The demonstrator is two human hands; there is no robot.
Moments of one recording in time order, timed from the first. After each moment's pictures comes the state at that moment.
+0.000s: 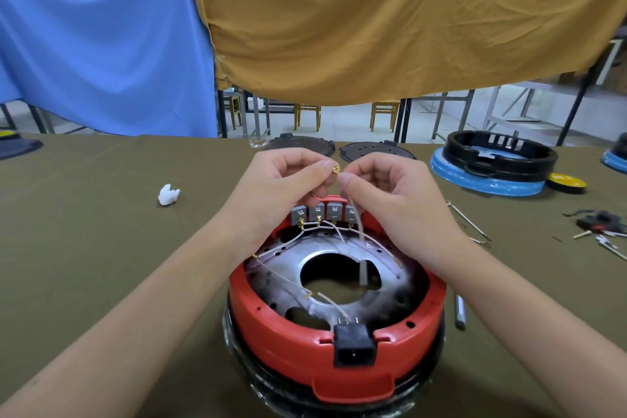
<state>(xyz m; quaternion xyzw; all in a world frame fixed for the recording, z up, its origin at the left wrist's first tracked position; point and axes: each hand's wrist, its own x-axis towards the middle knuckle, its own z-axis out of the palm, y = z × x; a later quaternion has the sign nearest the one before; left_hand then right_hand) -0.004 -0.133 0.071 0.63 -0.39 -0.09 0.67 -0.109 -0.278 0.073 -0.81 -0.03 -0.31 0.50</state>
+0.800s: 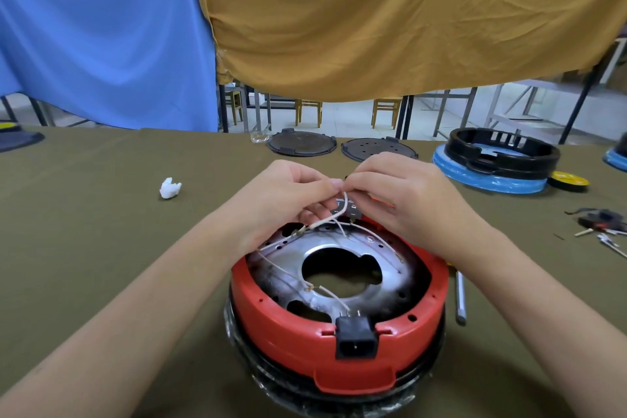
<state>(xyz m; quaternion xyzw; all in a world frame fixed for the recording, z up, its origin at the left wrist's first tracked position) -0.008 -0.135 0.074 0.70 -0.33 -0.22 0.60 -0.105 -0.308 0.070 -0.88 -0.23 -0.41 0.01</state>
